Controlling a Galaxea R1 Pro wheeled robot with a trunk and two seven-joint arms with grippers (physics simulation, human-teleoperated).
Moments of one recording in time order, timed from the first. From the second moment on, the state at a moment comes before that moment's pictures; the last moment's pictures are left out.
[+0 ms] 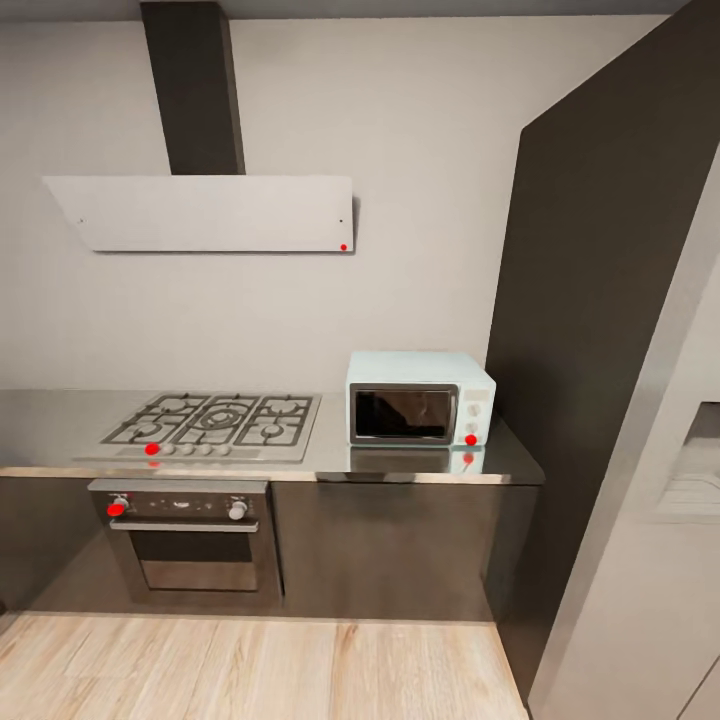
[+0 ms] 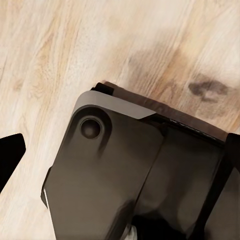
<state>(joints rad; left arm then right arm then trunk) -0.23 -0.09 -0.24 0.00 0.62 -0.01 0.21 -0.09 -0.08 -0.45 -0.02 0.55 -0.14 -0.02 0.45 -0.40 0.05</state>
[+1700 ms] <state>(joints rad) -0.23 -0.09 -0.23 0.00 0.64 -0.01 0.21 -0.75 0.17 -0.45 -0.74 0.38 0.07 0.17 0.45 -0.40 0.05</state>
